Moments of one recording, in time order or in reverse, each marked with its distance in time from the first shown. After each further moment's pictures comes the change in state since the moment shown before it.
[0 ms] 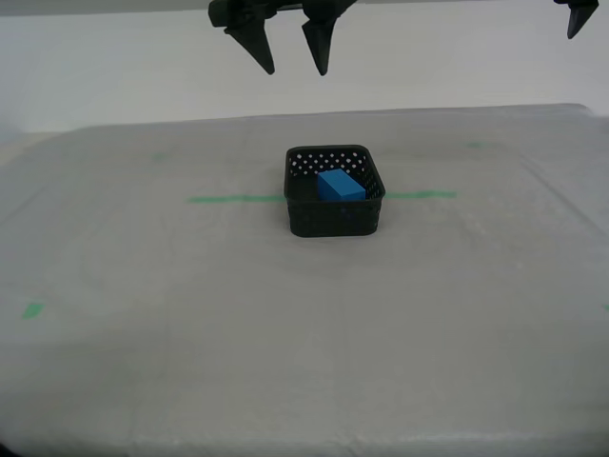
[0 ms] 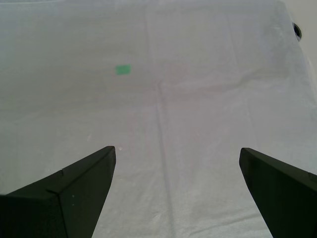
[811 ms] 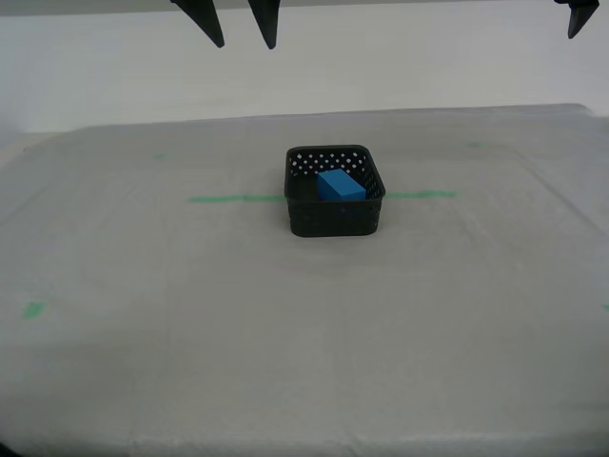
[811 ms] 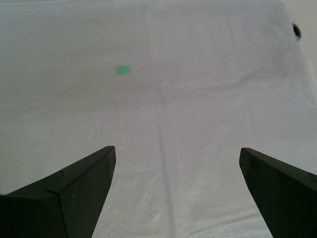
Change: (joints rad) arm 0 -0.001 0.000 0.000 0.000 0.000 0.000; arm 1 0.119 -0.085 0.001 -0.094 -0.032 0.071
